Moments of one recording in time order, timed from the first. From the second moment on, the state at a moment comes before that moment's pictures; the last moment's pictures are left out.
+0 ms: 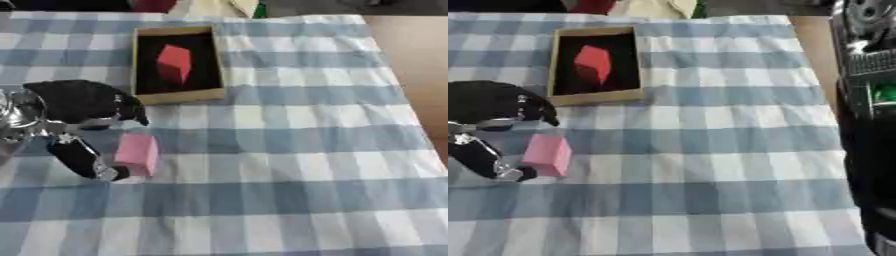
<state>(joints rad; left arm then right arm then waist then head) -0.74 0.77 -0.50 -1.74 -0.79 -0.17 -0.73 -0.84 -0.40 0.02 -1.92 0.75 0.34 -0.05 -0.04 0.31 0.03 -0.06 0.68</state>
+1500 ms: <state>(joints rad) -0.75 0.73 -0.51 -1.72 -0.79 -0.17 -0.69 -0.84 -0.37 0.01 -1.89 0.75 0.35 -0.05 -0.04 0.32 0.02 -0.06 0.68</state>
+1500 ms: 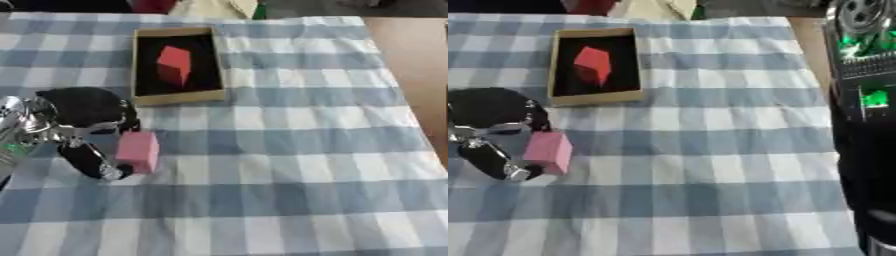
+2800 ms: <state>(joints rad) -1.02 0.67 -0.35 -1.51 -0.70 -0.17 -0.60 -0.85 -0.36 0.01 -1.89 0.76 0.34 -0.04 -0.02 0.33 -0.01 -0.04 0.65</state>
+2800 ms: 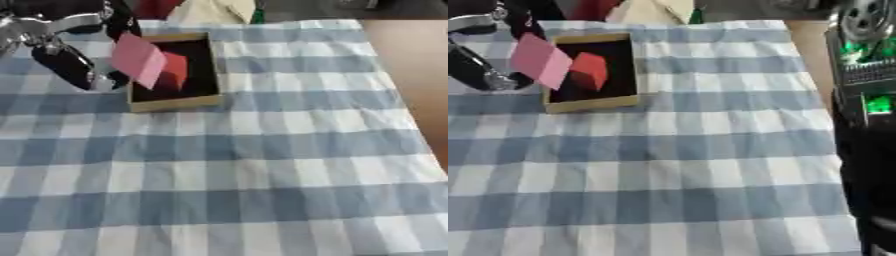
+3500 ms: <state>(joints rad) -1.14 0.56 -0.26 -1.15 -0.87 -0.20 -0.47 -0.89 -0.34 0.01 -1.88 0.75 0.33 -0.04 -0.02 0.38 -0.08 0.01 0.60</state>
